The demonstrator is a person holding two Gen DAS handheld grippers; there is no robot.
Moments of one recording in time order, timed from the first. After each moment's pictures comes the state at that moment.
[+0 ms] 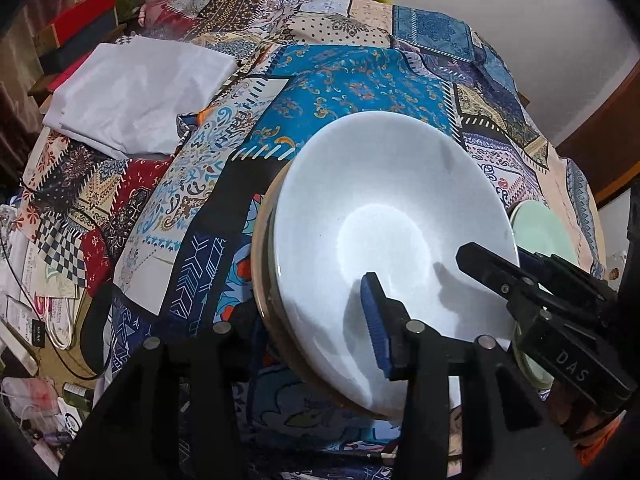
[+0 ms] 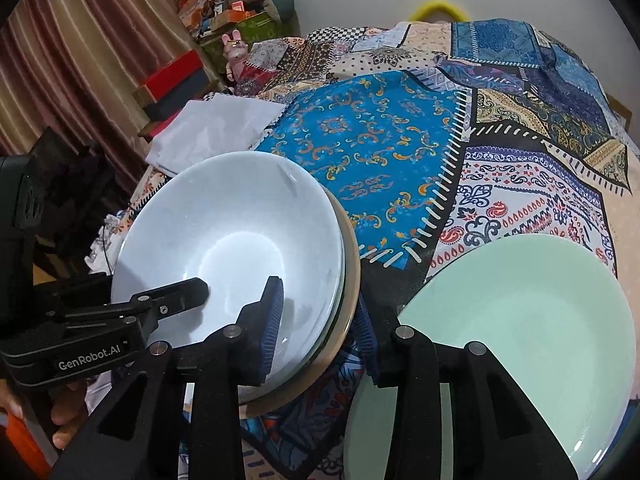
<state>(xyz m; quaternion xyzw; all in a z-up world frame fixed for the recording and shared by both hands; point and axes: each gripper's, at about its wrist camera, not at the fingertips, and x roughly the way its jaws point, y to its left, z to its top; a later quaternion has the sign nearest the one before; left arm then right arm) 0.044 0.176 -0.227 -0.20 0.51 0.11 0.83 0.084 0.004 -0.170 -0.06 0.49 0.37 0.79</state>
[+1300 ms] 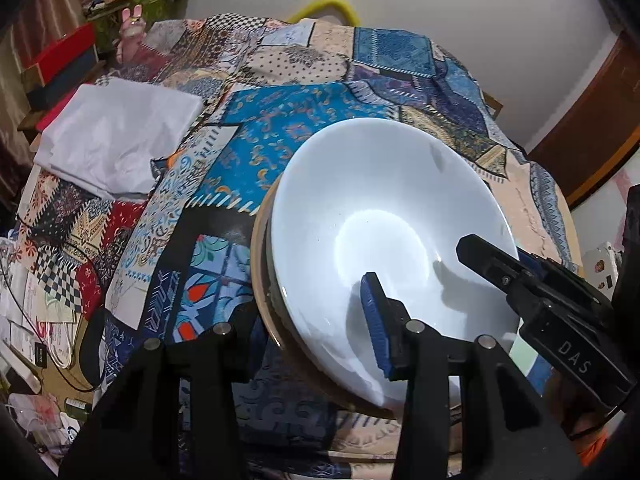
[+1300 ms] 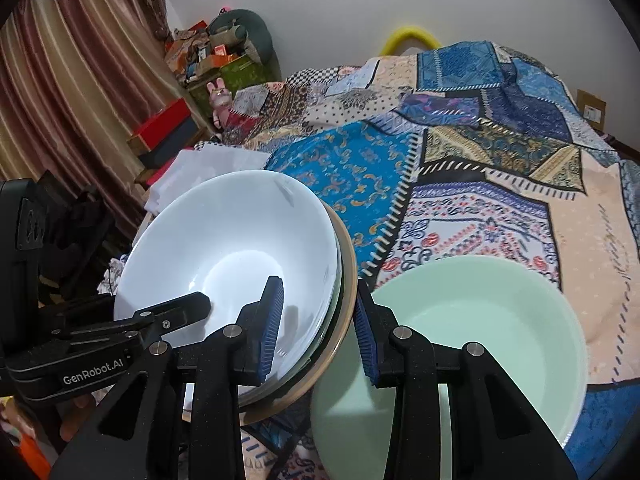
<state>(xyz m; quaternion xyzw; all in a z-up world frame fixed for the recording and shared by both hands) 0.054 0.134 -0.176 -0.18 0.48 0.08 0.86 0.088 -0.043 -0.124 -0.01 0.44 0.35 0.83</state>
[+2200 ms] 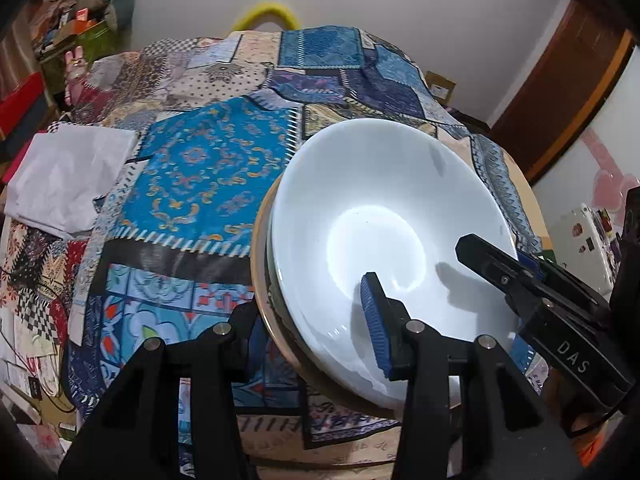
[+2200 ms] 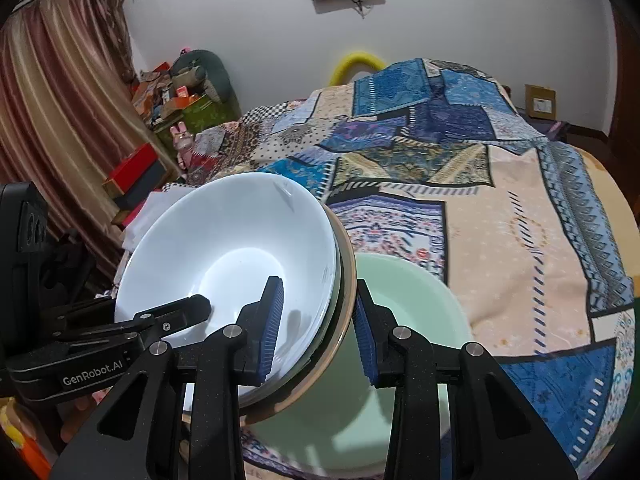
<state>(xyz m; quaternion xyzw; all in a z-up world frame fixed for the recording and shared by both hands) 0.082 0.042 -0.150 -0.14 0.47 0.01 0.87 0.086 -0.137 -0.100 0.03 0.42 0.28 0.86</state>
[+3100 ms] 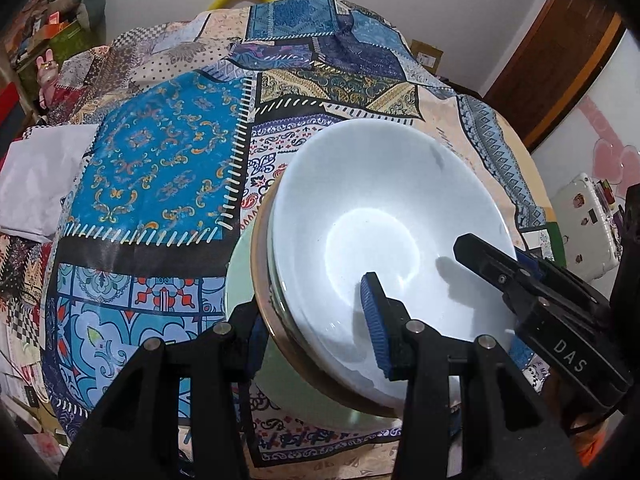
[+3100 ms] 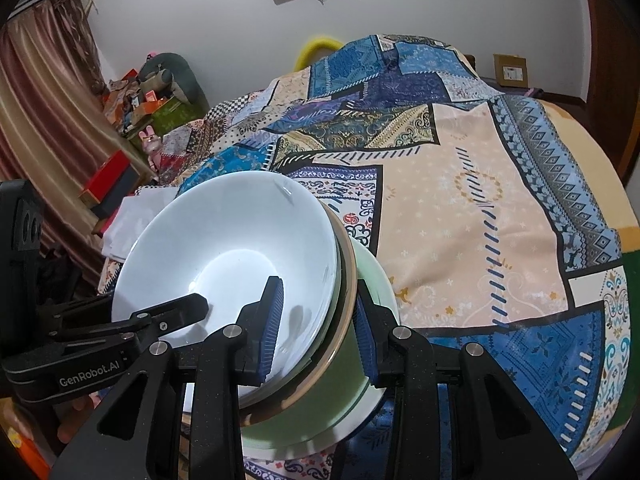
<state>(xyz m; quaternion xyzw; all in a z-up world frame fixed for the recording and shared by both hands) 0.113 -0.001 -0.185 -0.11 0.51 -0.01 0.85 0.096 -0.181 -0.131 0.05 0.45 0.25 0.86</state>
